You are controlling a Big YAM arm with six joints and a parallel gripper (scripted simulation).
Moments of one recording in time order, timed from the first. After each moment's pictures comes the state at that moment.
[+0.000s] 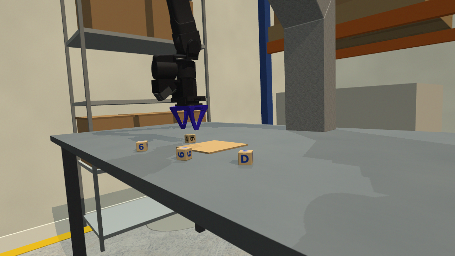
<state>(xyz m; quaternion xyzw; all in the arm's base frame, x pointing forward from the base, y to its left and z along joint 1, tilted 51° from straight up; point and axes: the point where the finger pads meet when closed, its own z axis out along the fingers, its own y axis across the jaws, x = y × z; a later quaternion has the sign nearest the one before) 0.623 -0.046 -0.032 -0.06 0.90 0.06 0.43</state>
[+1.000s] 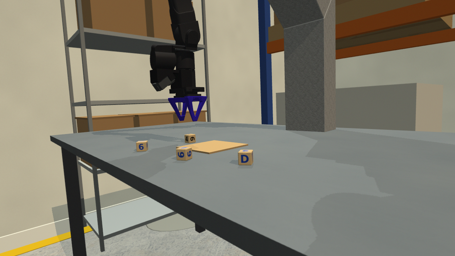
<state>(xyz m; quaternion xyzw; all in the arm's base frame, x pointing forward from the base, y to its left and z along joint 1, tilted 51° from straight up) 0.605 -0.049 -0.012 -0.06 0.90 0.06 0.43</state>
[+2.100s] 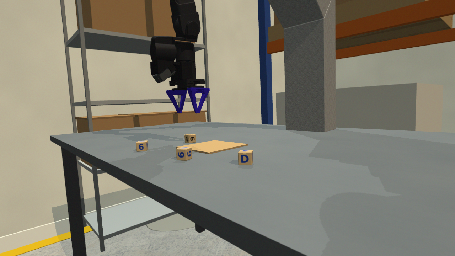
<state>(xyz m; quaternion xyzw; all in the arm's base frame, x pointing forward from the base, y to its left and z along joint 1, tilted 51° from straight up) 0.585 -0.055 0.000 -0.07 0.90 0.05 0.43</state>
